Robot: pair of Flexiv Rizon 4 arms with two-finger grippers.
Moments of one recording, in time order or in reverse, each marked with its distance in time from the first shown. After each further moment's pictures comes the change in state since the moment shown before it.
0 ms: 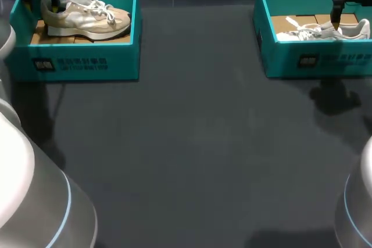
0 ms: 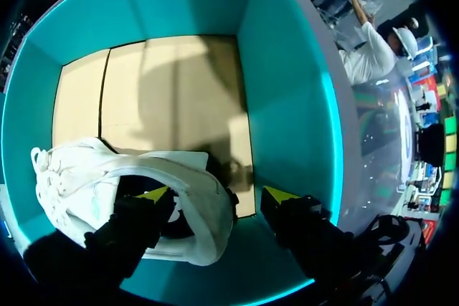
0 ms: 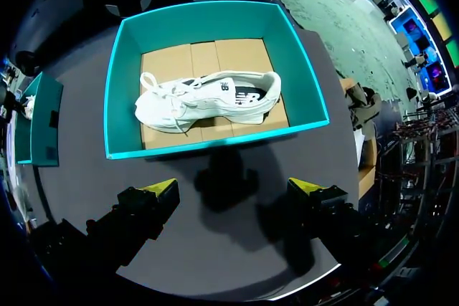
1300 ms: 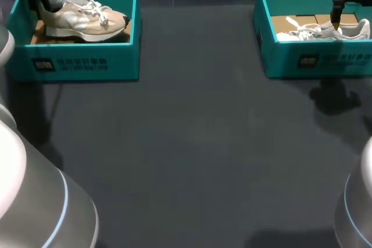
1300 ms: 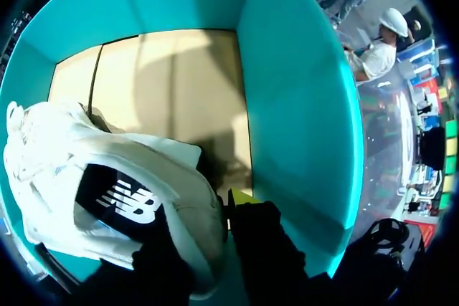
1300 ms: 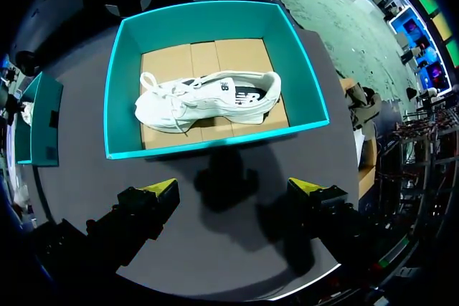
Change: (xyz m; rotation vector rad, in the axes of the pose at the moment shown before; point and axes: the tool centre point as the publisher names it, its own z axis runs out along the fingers) left arm 0.007 -0.004 0.017 -0.001 -0.012 -0.016; right arm 0.000 0.000 0.000 0.000 0.000 0.000
